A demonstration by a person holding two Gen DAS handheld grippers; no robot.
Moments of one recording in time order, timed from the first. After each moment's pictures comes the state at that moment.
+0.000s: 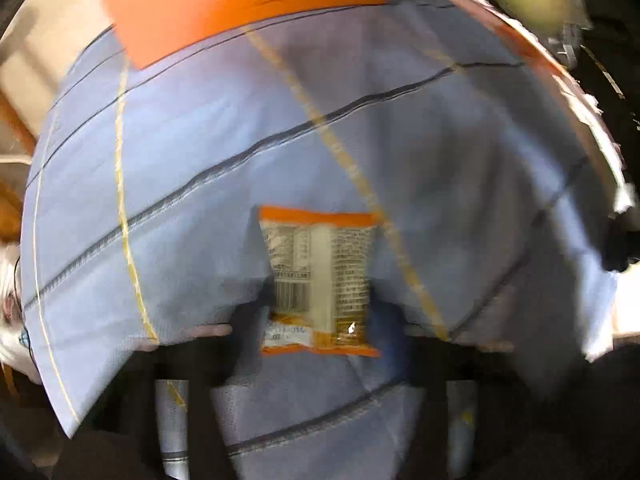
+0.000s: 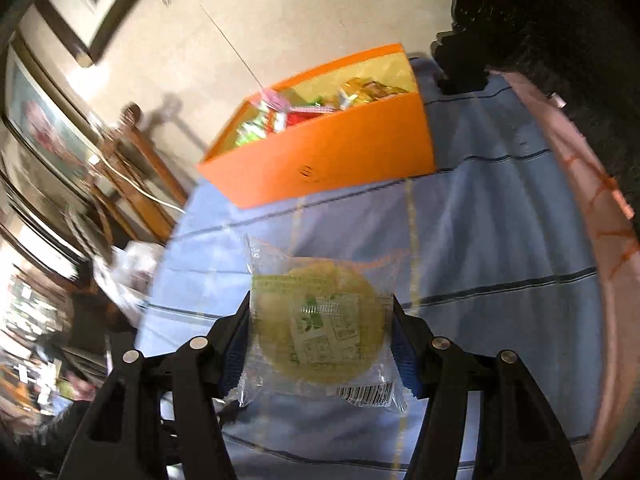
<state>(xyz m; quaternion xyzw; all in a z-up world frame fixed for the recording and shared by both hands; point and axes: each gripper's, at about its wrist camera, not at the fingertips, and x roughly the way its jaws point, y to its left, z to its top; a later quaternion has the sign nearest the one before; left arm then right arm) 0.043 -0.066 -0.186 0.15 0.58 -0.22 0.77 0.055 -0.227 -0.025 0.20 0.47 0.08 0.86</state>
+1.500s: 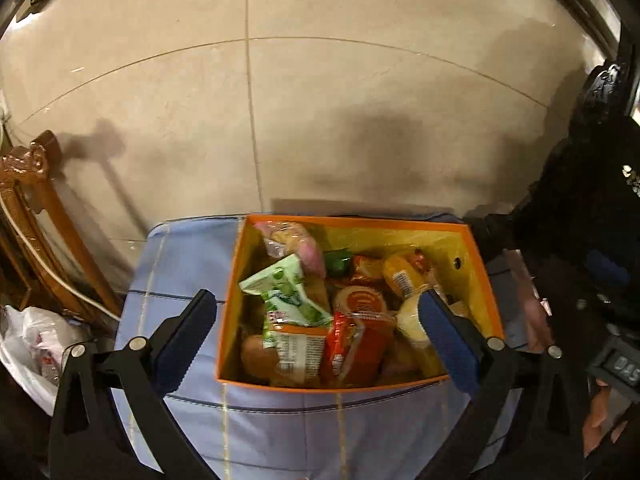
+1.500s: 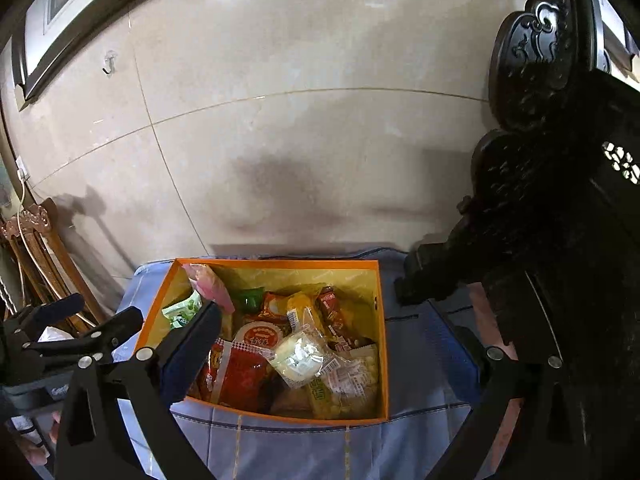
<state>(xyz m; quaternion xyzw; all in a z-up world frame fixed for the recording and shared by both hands) 0.314 -0.075 0.032 0.00 0.41 -0.05 0.91 0.281 -0.233 0.109 0.05 0.39 -0.07 0.92</state>
